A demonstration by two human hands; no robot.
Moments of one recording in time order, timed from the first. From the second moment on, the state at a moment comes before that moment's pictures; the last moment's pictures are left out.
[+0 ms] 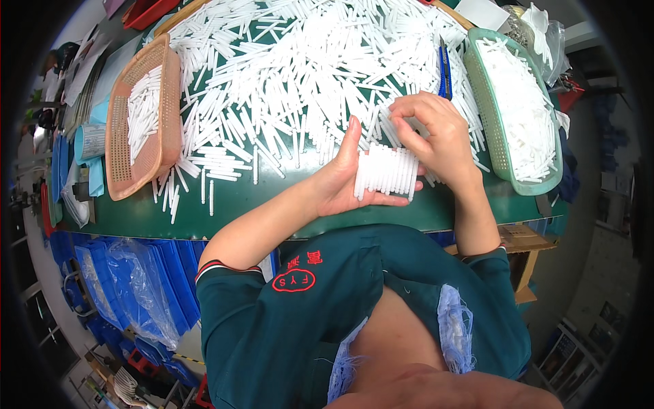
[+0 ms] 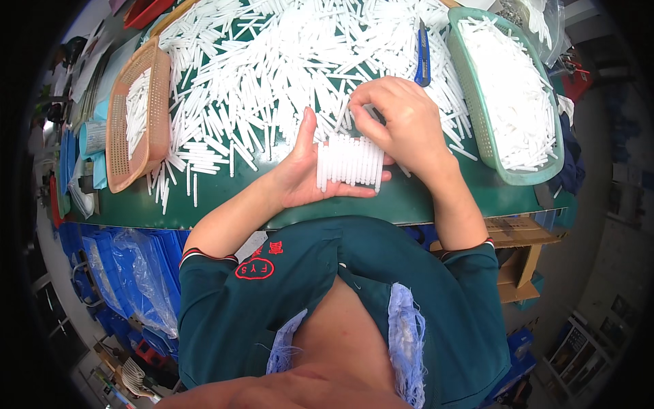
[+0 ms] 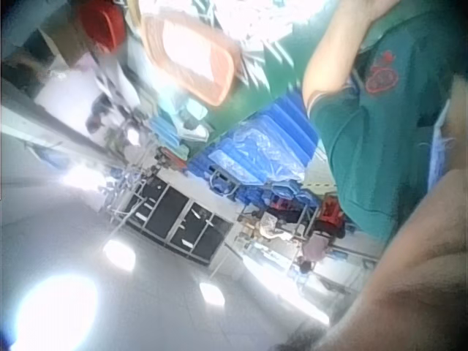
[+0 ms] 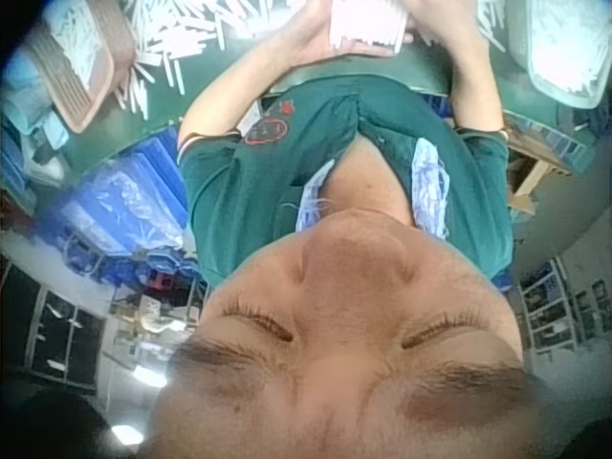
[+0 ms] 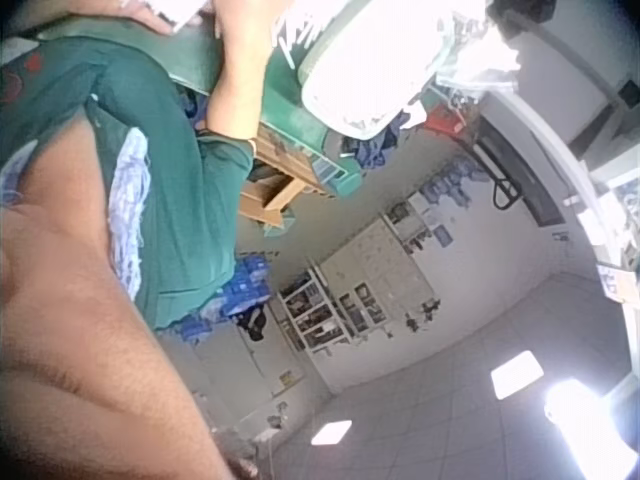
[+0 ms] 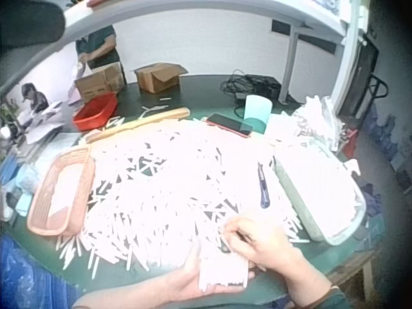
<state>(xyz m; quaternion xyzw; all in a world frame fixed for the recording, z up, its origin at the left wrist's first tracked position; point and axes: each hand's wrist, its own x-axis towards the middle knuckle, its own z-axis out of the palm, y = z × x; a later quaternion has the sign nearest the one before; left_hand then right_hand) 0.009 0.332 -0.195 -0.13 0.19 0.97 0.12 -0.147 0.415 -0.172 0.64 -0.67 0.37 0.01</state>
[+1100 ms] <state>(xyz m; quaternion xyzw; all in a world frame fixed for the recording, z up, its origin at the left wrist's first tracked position) 0.011 0.334 -0.200 -0.16 0.18 0.96 0.12 -0.145 0.422 -0.168 0.41 -0.51 0.54 -0.52</state>
